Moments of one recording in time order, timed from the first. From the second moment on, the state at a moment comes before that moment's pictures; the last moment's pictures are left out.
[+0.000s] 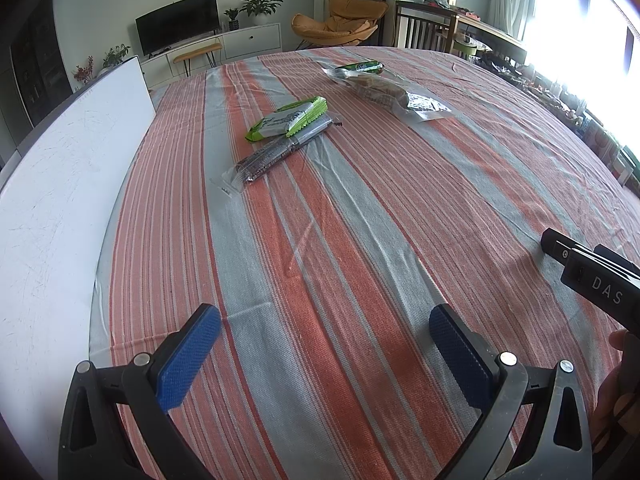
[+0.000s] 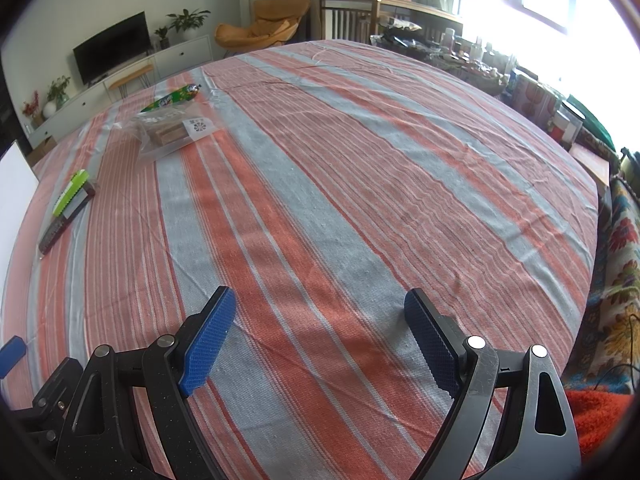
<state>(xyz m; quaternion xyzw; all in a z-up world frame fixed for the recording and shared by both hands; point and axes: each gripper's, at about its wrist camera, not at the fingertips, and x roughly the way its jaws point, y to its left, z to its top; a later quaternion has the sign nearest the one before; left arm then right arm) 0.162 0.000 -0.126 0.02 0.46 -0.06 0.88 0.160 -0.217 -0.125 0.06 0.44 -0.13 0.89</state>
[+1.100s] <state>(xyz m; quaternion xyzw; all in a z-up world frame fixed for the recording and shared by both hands) 0.289 0.051 -0.061 -0.19 0.45 -0.14 0.86 0.163 -0.210 -0.125 0.06 0.44 -0.12 0.89</state>
